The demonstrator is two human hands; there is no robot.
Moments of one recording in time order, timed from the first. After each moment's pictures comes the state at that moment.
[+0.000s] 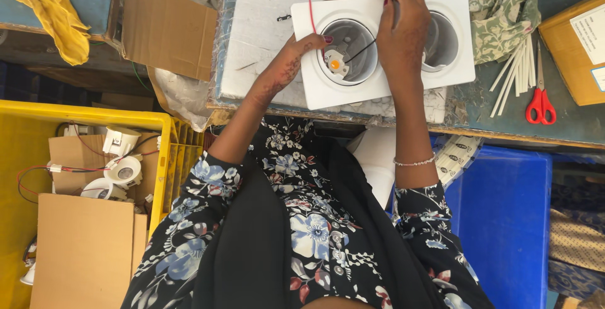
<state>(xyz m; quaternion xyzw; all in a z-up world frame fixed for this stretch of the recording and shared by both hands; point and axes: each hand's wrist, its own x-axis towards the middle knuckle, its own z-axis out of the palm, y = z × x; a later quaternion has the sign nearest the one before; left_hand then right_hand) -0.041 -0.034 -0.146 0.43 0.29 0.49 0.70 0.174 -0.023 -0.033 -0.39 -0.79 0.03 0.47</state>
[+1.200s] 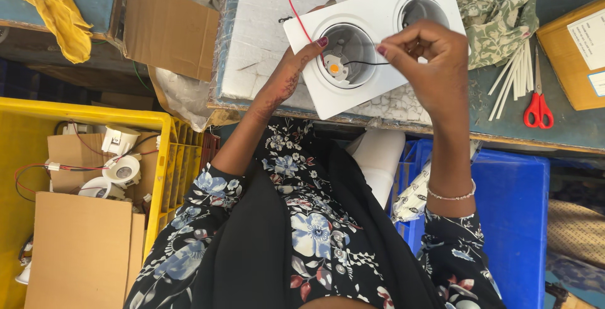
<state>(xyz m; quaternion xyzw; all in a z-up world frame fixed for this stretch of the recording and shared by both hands) -0.036 -0.074 -0.103 0.45 0.27 0.55 0.65 0.198 -0.095 0.036 -0.42 -0.74 0.33 0.40</state>
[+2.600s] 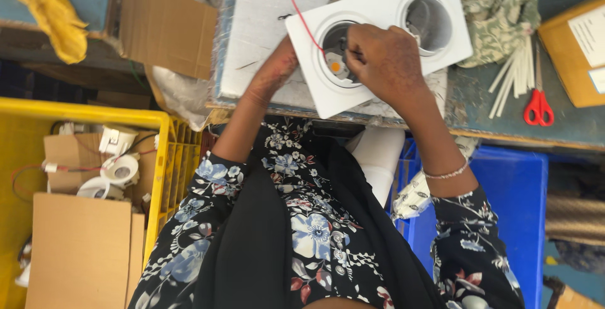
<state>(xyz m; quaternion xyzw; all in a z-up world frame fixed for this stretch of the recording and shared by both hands) -0.049 -0.034 -0.157 0.46 0.32 0.51 0.65 0.160 -0.069 0.006 -0.40 -0.90 0.02 0.18</state>
